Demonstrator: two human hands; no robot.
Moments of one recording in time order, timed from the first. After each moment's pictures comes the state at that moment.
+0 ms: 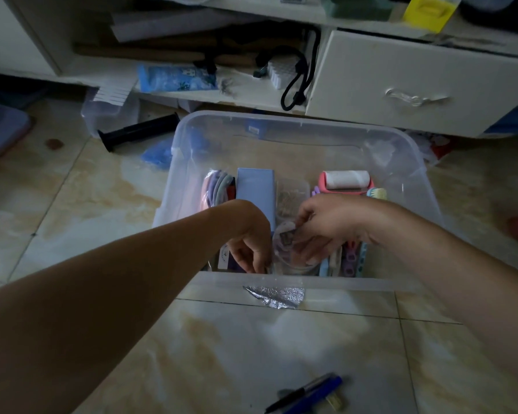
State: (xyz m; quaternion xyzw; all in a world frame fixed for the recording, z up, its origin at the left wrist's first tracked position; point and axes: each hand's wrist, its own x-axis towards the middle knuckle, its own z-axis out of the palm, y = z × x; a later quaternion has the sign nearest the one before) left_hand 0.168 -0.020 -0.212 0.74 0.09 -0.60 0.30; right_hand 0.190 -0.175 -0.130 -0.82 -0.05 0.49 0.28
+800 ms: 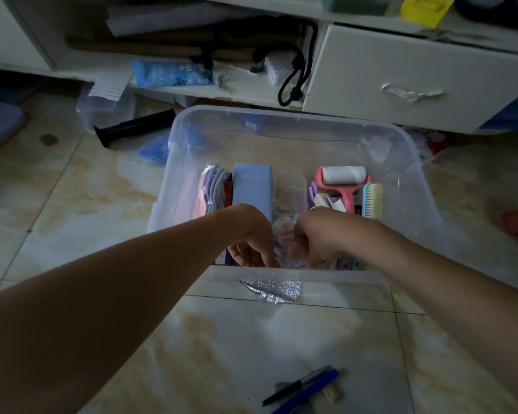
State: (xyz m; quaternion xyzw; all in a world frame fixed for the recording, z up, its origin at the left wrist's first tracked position) left_hand 0.163 -0.032 -0.218 0.78 0.08 -0.57 0.26; right_hand 0.172 -0.167 -0.139 -0.86 -0.28 0.41 -0.13
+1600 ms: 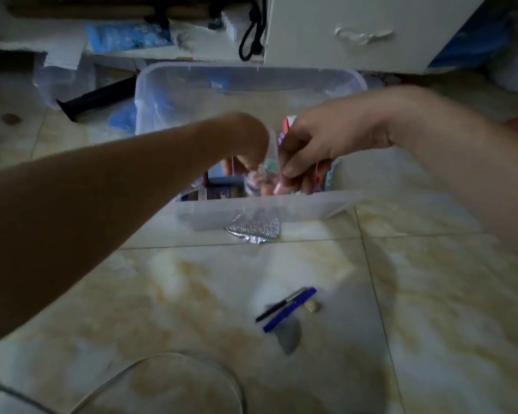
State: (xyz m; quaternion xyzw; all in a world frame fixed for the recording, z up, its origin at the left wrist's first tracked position) left_hand 0.143 -0.063 -0.092 0.93 -0.04 -0.36 0.11; right_hand 0.149 -0.212 -0.032 -0.81 -0.27 0.49 0.18
